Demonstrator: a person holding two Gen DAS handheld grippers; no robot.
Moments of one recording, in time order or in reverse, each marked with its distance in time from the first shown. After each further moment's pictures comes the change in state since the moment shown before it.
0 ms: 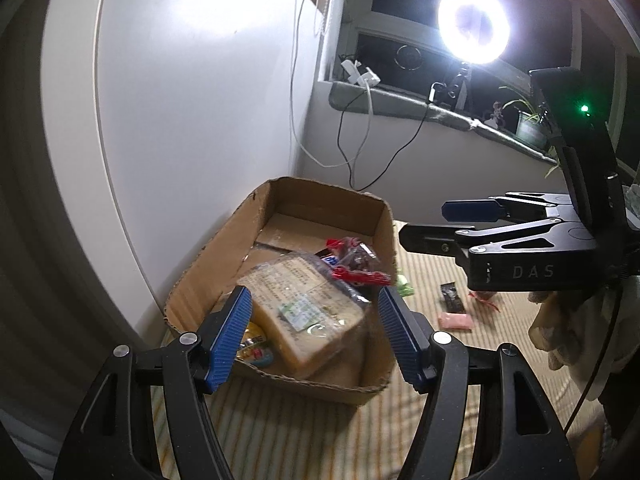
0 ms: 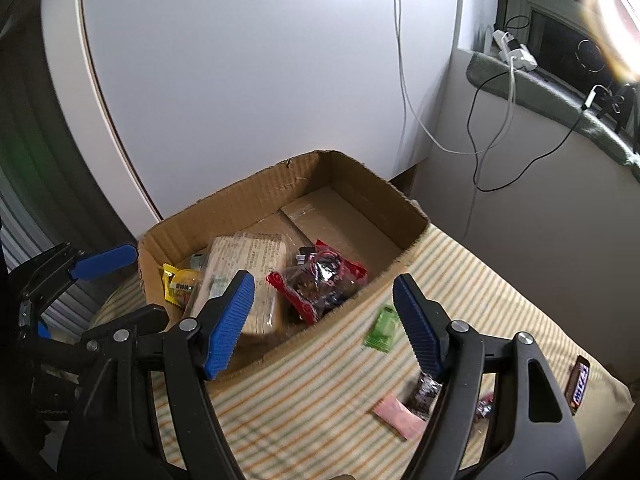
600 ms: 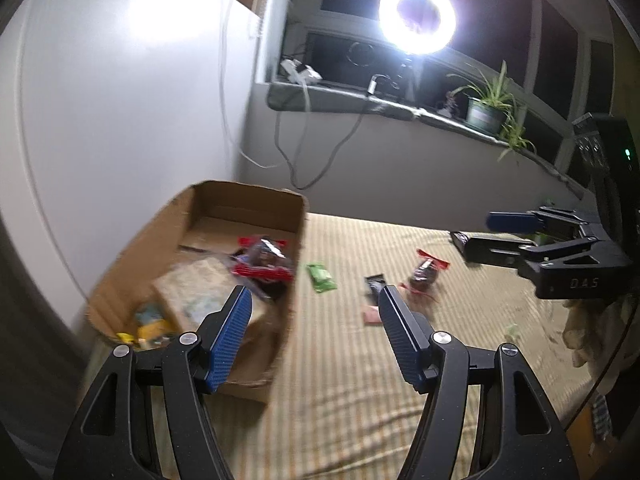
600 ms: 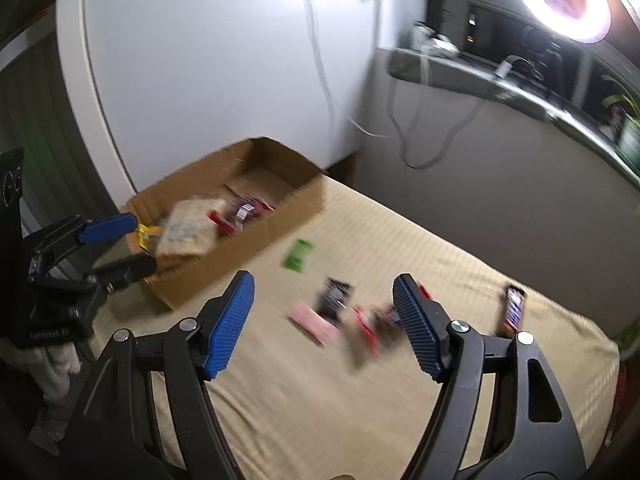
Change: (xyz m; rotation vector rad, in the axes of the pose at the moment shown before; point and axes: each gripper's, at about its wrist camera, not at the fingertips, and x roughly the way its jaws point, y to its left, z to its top) left arm -0.003 -0.062 -0.008 0.074 0.005 -0.139; right arm -0.094 -0.062 -0.076 0.103 -0.035 -0.130
